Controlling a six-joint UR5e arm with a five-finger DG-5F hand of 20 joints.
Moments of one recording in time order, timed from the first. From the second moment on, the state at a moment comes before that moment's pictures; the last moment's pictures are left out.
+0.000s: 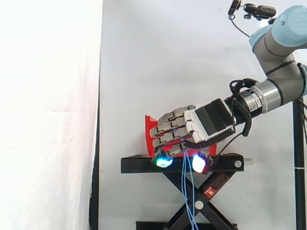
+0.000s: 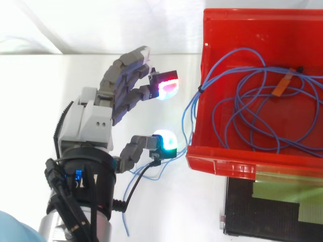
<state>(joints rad) -0.08 -2.27 -0.91 -3.51 -1.73 -2.88</state>
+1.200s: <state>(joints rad) -0.11 -2.27 -0.93 -3.47 -1.77 -2.89</state>
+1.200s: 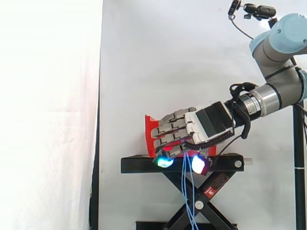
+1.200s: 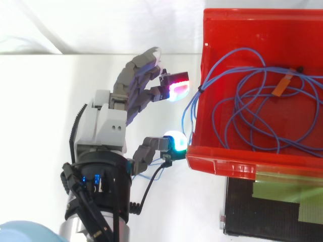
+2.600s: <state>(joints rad) -0.13 -2.27 -0.94 -3.48 -1.78 -2.92</state>
